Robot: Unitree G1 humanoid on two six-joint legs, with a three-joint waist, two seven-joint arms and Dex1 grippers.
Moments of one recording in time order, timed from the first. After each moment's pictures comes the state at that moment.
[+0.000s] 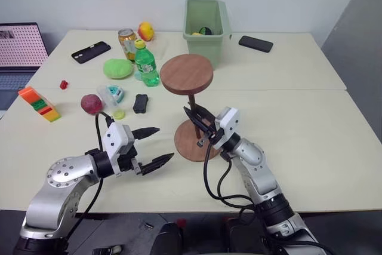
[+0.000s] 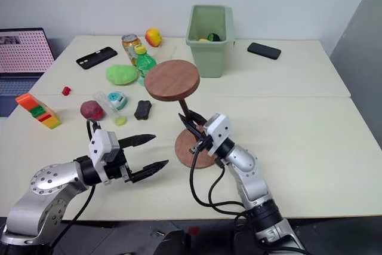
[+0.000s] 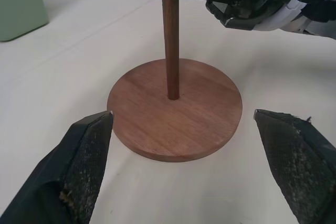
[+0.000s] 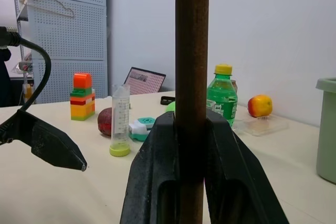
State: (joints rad) left arm 0.02 0.70 0.16 -0.38 -0.48 0.32 -0.93; right arm -0.34 -0.01 0.30 0.11 0.12 -0.25 0.53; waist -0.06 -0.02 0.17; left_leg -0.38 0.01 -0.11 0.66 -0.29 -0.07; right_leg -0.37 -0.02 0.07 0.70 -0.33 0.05
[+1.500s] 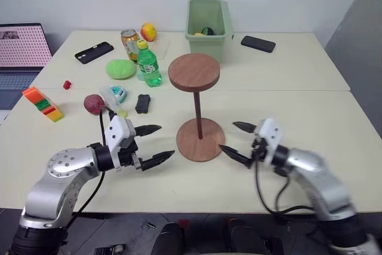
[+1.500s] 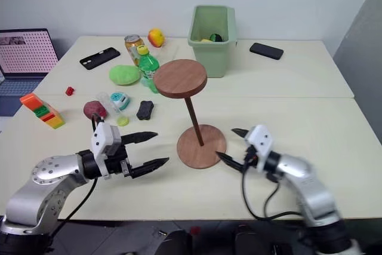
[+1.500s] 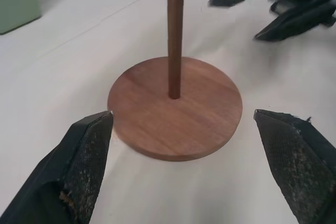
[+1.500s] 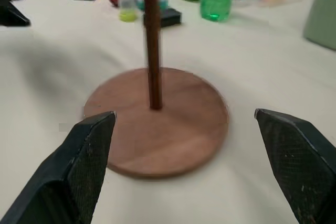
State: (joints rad) left arm -0.07 0.75 0.15 -0.34 -0.53 0.41 -0.97; right arm -0.15 -0.62 0.02 -0.44 0.44 0.49 0.77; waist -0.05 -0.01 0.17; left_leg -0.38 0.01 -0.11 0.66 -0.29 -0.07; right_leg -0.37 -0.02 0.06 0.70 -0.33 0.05
